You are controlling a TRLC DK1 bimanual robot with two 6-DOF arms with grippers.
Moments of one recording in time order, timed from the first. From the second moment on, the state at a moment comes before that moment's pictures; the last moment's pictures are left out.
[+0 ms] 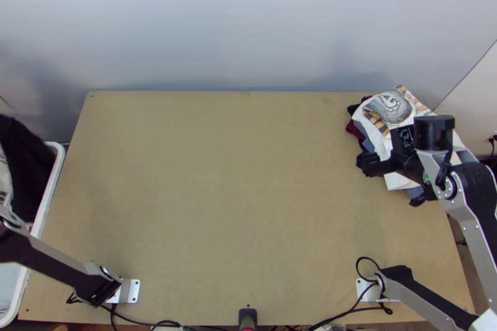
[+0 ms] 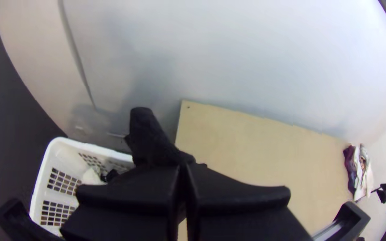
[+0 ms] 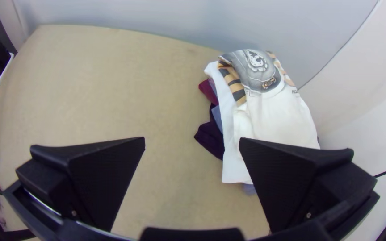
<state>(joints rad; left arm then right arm) 0.86 1.85 2.25 -1.32 0.50 0.49 0.20 1.08 1.25 -1.00 0.13 -0.12</state>
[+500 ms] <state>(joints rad) 0.38 1.53 2.21 -1.38 0.54 0.40 0.12 0.92 1.09 -1.01 0.12 -0.11</state>
